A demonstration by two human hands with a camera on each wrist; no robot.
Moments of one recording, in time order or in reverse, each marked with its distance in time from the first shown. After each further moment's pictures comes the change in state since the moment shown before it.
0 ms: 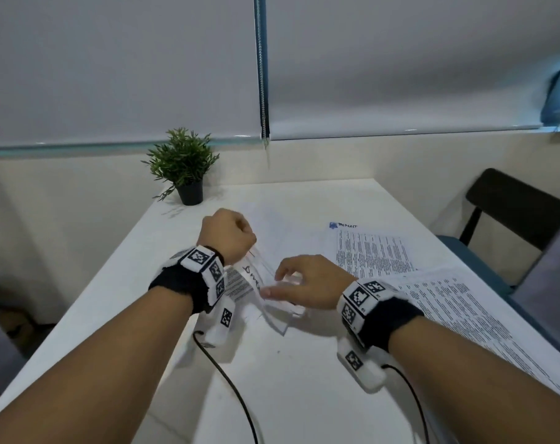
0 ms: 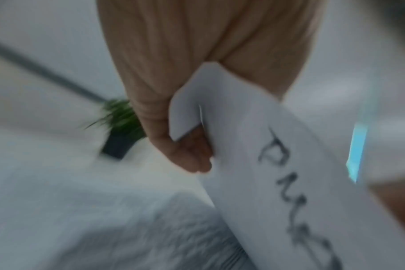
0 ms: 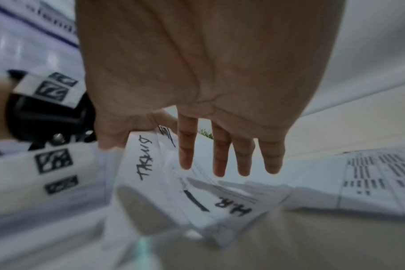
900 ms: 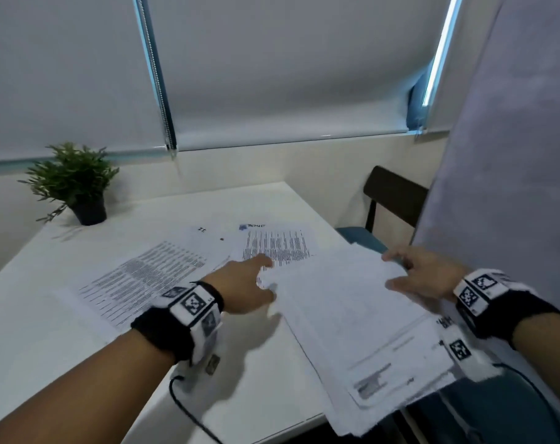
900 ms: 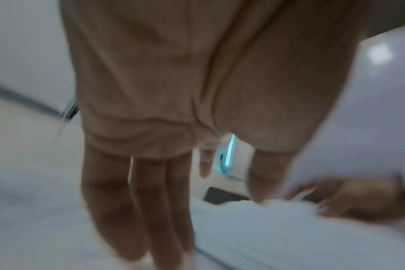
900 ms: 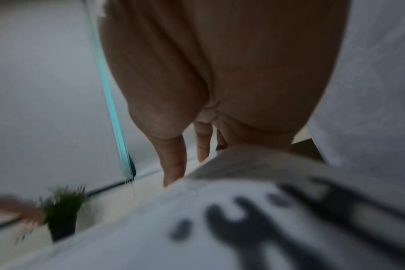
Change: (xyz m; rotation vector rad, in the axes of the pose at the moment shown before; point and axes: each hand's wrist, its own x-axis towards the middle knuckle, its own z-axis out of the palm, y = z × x) left_hand -0.109 0.113 0.081 0.296 -0.706 0.324; right_hand -0.229 0.196 -0.120 0.018 0.300 0.628
